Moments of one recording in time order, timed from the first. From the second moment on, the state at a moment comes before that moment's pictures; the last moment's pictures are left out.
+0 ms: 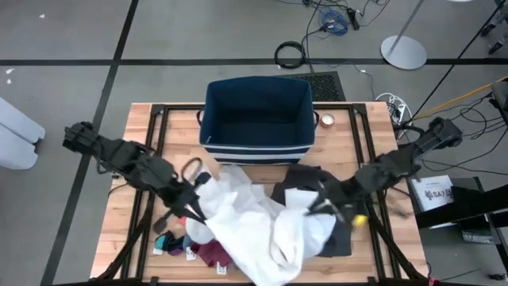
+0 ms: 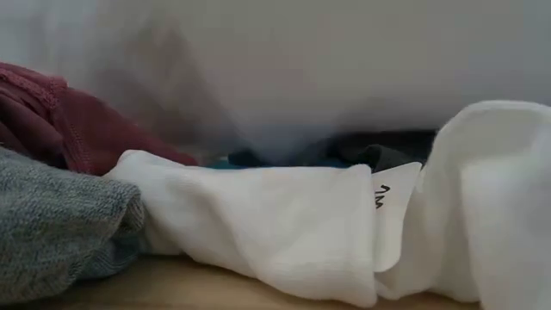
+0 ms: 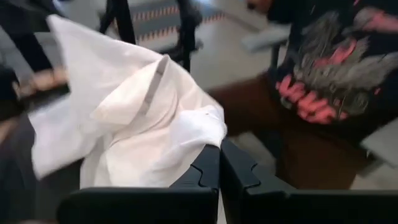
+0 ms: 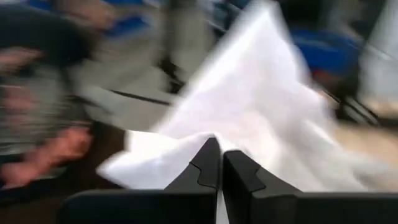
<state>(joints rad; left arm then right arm) -0.45 1.21 1.43 -0.69 0.22 0.06 0.52 1.05 0.97 -0.16 0.10 0.13</state>
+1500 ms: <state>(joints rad) -0.26 1.23 0.95 -0.50 0.02 -0.17 0.42 1.31 0.97 -0.71 0.24 0.37</state>
